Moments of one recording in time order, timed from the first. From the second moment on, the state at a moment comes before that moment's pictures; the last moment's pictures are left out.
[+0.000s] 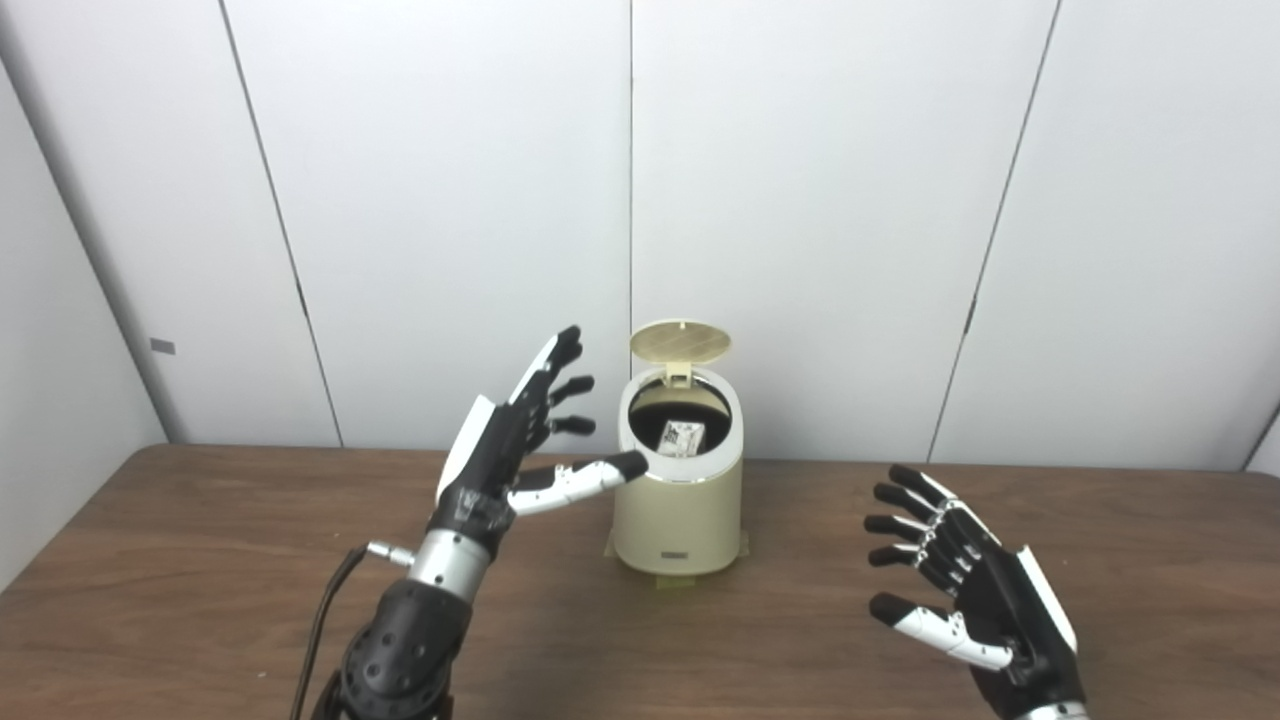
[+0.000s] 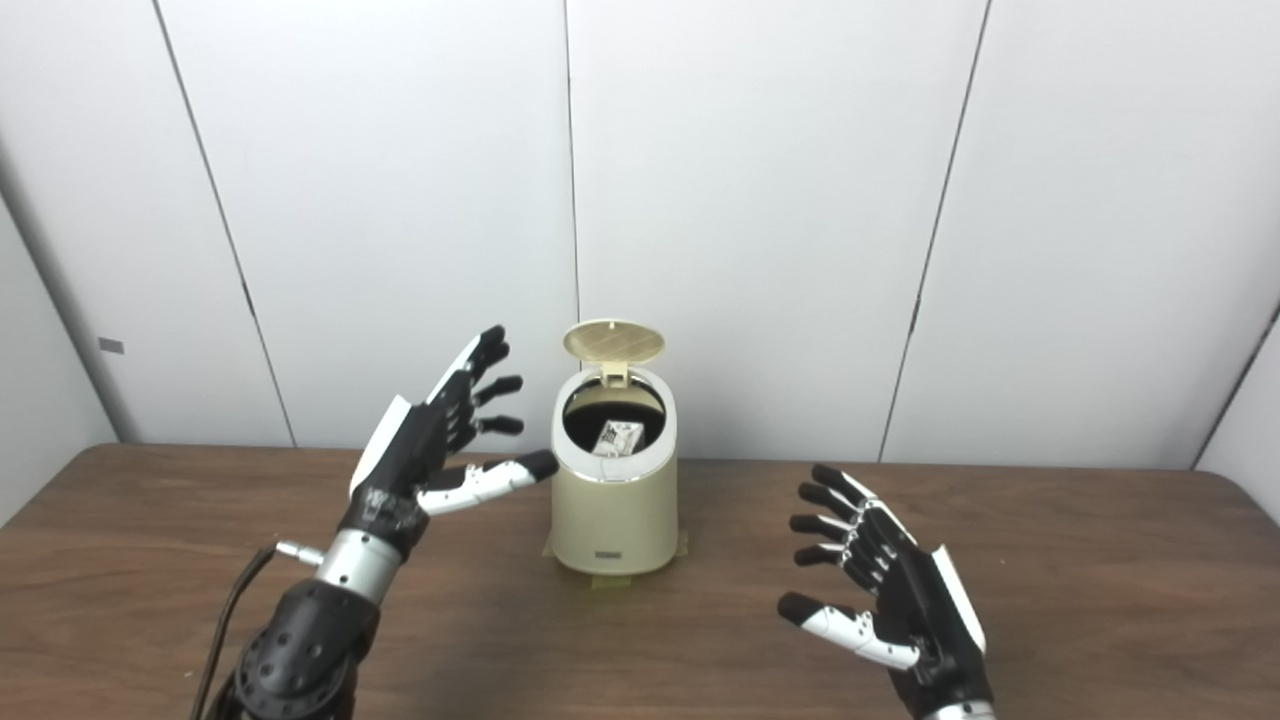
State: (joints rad) left arm -0.50 0.13 -0.06 -0.03 0.17 0.11 -0.09; right arm -0.14 -0.16 -0.05 -0.01 0.10 -0.16 0.12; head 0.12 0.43
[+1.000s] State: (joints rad) left arm -0.87 0.29 -0.27 0.26 0.46 0.18 -0.25; right arm -0.14 -0.09 -0.04 -0.07 0.05 -0.13 0.08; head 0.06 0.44
